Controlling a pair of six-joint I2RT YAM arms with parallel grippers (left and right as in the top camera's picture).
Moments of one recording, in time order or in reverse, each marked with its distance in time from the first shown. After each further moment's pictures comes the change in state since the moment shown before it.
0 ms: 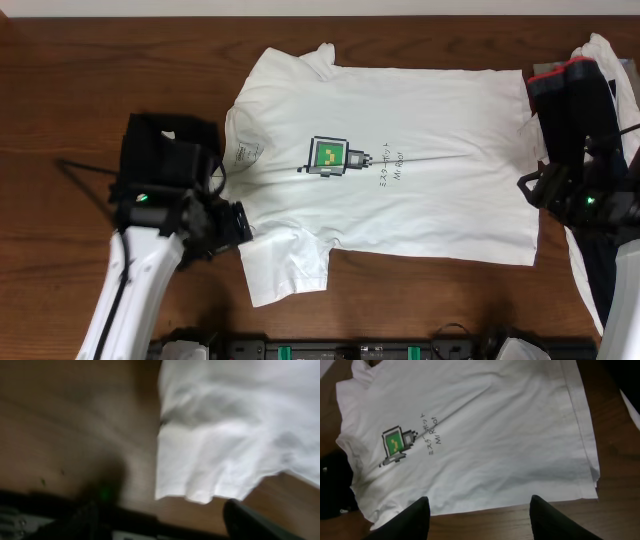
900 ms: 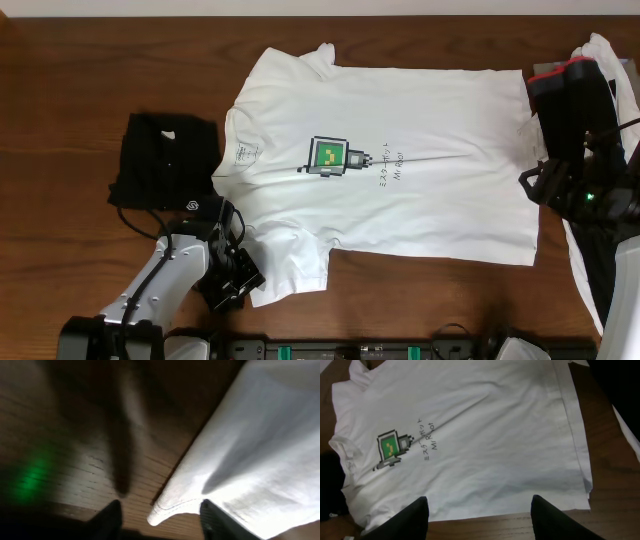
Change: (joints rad) left arm -0.002 0.128 -0.443 0.349 0.238 -0.223; right arm 0.002 0.006 0.000 0.042 0.016 -0.019
